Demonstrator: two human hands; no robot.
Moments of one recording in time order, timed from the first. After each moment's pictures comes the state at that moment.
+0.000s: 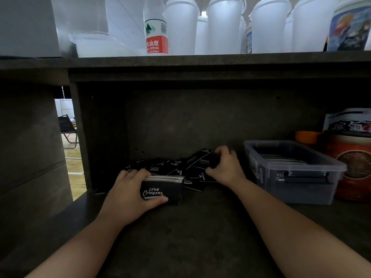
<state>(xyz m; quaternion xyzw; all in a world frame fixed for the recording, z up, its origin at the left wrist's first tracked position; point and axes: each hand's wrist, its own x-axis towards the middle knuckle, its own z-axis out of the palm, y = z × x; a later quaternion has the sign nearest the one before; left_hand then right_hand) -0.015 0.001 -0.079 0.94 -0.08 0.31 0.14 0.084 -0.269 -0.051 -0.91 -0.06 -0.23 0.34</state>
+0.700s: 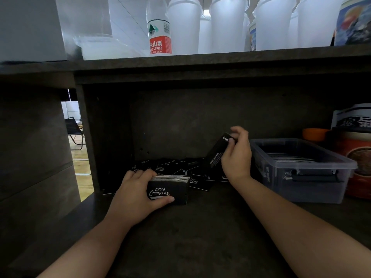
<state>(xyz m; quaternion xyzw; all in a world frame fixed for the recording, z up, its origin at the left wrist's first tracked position) -0.020 -0.002 -0.077 0.94 -0.07 0.31 0.16 0.066 -0.253 -0.033 -0.72 -0.11 -0.47 0.50</state>
